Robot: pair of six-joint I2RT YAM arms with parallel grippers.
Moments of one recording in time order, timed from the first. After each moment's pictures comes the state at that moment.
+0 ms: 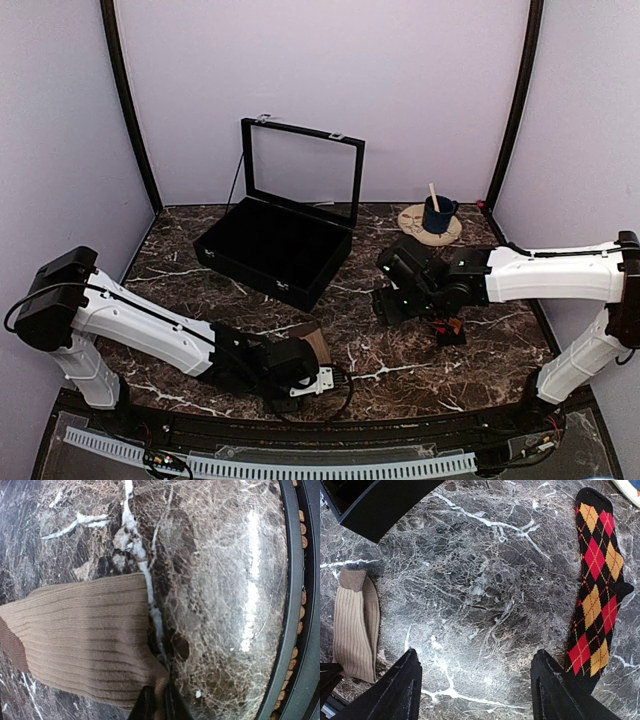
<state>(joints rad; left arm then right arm) -1.35 1.70 0.89 -0.33 -0.21 0.19 1.01 1.46 1.01 -0.57 0.37 0.58</state>
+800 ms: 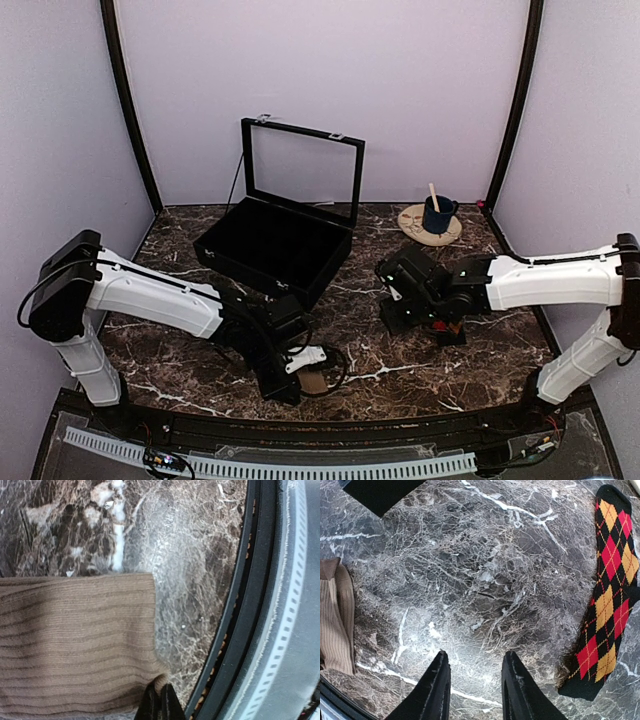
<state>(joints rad) -1.14 1.74 1.00 -0.56 0.36 0.00 1.01 1.45 0.93 -0.51 0.31 0.50</state>
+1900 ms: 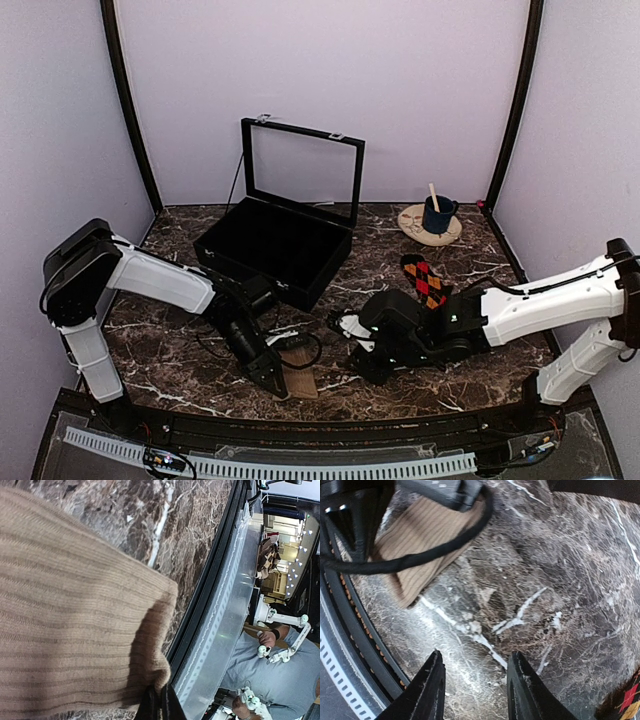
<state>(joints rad) -0.85 1.80 0.92 -0.57 0.90 -0.12 1.28 1.46 0.87 -0.34 0.16 0.27</state>
